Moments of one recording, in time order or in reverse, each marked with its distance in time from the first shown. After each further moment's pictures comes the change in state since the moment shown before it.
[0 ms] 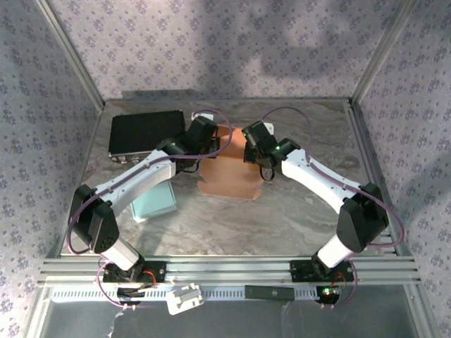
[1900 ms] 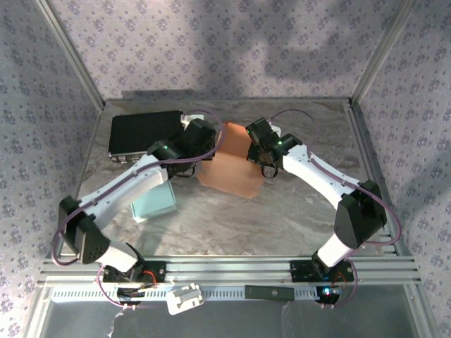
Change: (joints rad) left arm -0.069 -0.130 0.034 -0.209 -0.116 -0.227; right arm -0.050 0.027 0.035 -0.100 -0.059 0.181
